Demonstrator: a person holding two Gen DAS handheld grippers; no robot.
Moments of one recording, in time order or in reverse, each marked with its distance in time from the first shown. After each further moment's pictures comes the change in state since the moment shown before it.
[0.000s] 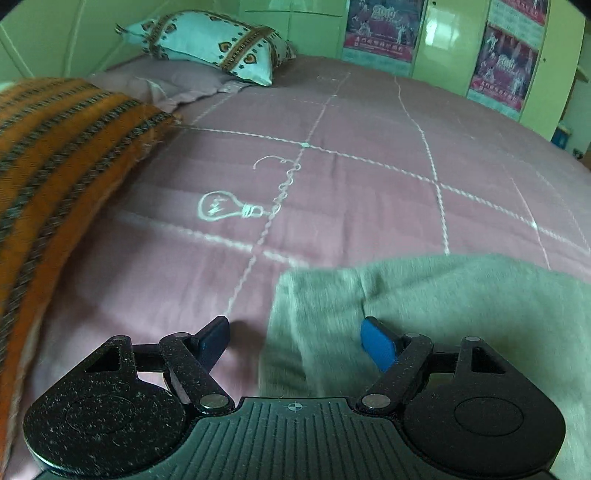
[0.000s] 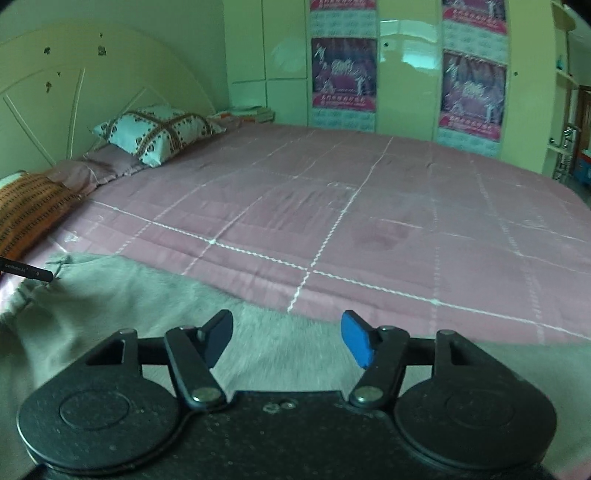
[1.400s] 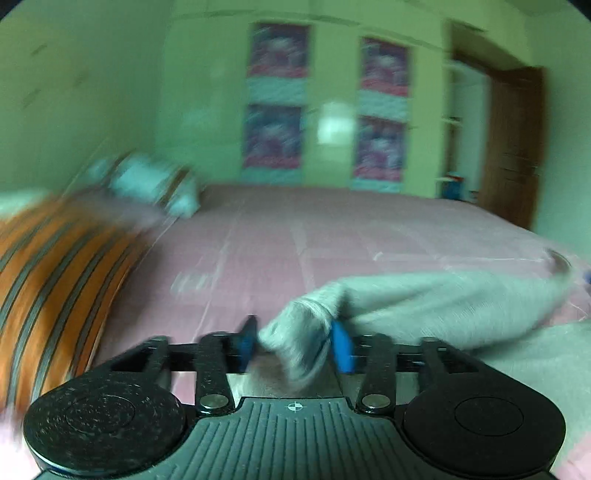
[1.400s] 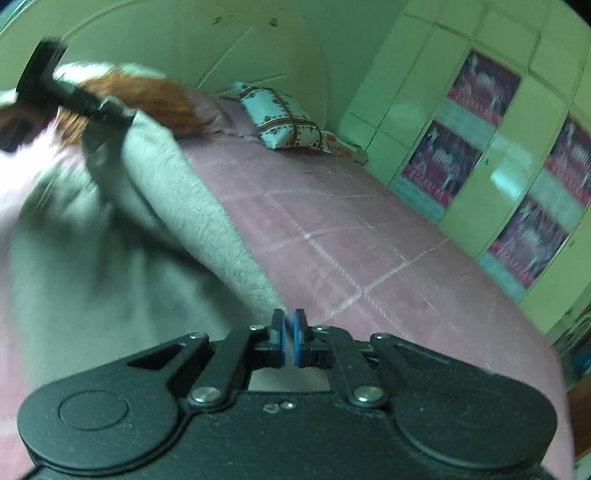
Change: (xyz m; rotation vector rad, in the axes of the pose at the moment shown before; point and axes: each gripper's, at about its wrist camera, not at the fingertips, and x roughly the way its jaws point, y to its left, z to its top) left arm -0.209 0.038 -0.146 0.158 -0.400 -0.208; right arm -0.177 0.092 -0.088 -0.618 -0.058 -0.036
